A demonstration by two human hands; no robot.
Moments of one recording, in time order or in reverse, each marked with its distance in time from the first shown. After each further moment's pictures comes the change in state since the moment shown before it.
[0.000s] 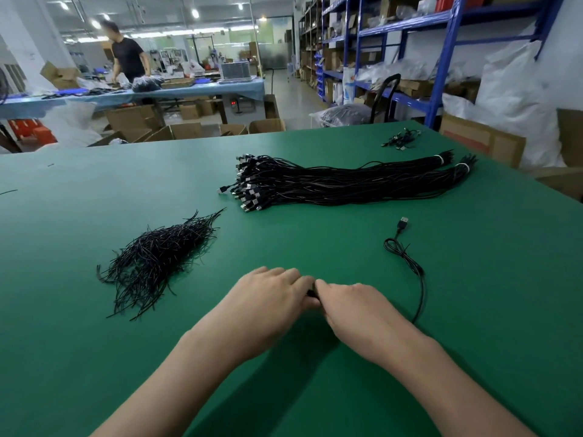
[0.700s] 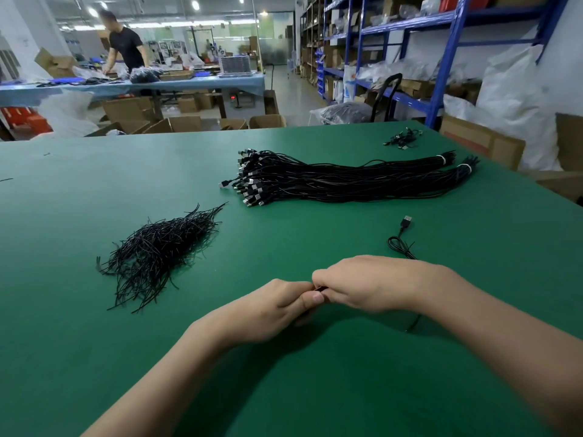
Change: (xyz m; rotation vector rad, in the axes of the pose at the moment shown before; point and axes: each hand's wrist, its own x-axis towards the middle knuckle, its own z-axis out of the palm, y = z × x) left_hand -0.002 -0.015 0.027 -0.988 -0.121 0.004; right_hand 0.028 0.010 -0.063 -0.087 -0.496 -0.187
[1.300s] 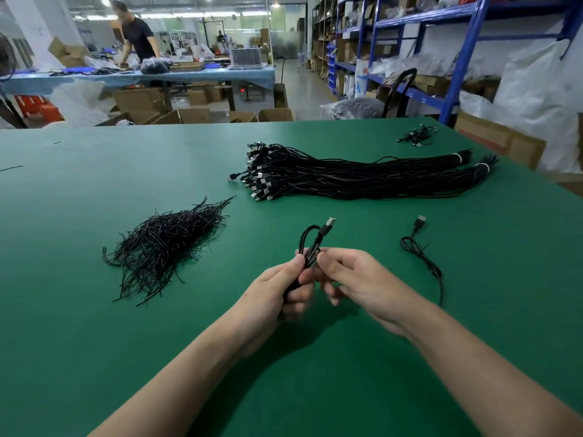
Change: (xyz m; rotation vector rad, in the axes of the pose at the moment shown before) left_hand 0.004 -0.008 0.019 -1.110 0.299 -0.111; right_hand 0.022 -0.010 0.044 1.510 0.445 -0.112
